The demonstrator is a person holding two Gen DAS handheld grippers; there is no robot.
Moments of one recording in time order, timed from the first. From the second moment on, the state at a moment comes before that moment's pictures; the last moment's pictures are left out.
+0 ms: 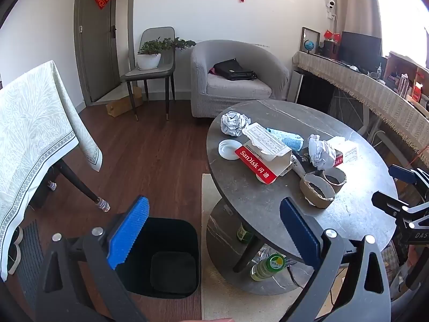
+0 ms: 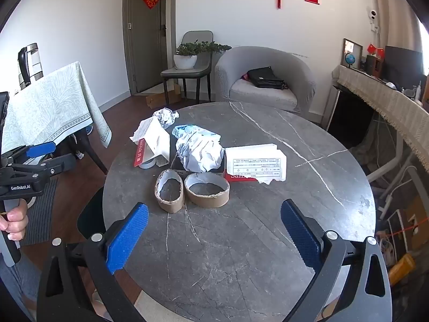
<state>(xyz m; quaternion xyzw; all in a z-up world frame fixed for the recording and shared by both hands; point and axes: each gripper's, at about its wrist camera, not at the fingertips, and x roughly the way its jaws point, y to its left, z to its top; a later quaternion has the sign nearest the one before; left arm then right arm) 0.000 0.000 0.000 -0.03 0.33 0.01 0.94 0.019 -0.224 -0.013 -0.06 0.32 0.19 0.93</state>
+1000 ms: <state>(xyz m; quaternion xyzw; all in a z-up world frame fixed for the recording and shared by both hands) -0.002 0.003 0.001 -0.03 0.34 0.01 0.94 0.021 -0.216 -0.016 -0.07 0.32 0.19 0.93</state>
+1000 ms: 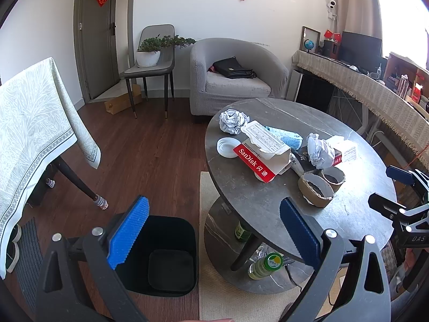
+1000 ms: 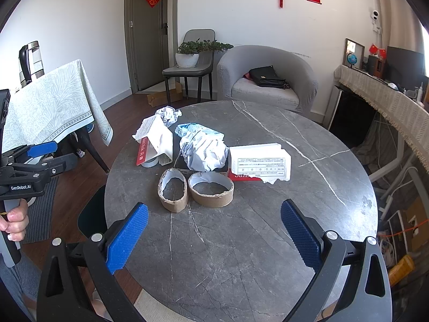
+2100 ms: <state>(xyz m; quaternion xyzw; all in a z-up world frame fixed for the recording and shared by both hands) 0.000 -0.005 -0.003 -0.03 0.34 0.00 0.94 0.019 -0.213 -0.018 -0.08 0.32 0.19 0.92</state>
